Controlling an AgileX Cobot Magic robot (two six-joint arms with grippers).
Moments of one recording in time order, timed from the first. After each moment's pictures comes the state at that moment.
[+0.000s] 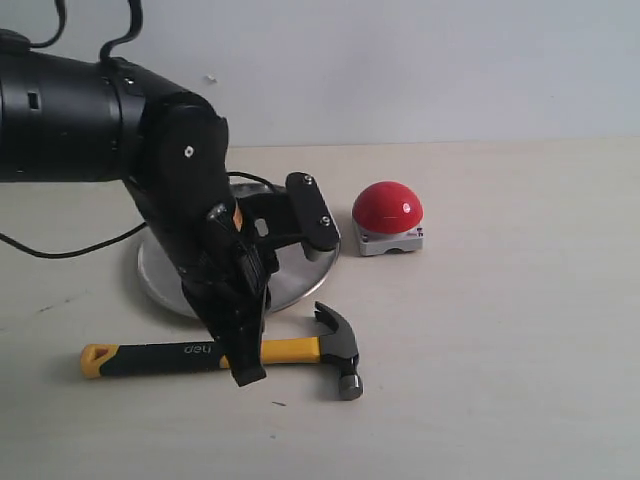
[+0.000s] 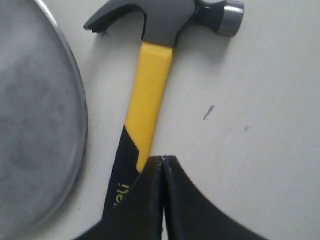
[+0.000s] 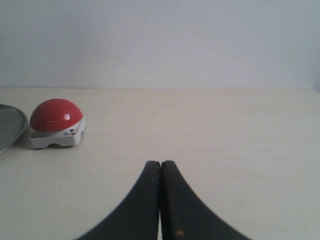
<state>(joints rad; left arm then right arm) -0.77 1.83 -1.24 0.00 0.86 0.54 0.00 0.00 -0.01 0.04 0.27 -0.03</state>
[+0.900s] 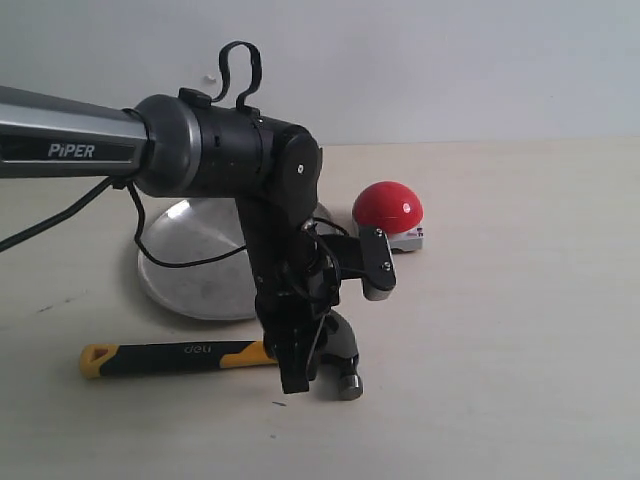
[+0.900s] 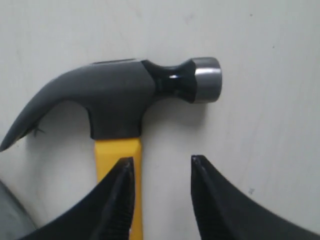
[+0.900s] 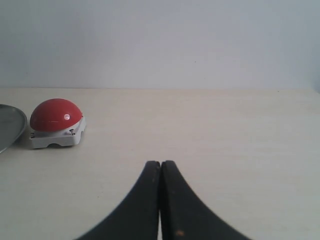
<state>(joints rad) -0.77 2.15 -1.54 -0.16 1.02 0.85 0.00 0.00 -0.01 0.04 0.27 -0.03</state>
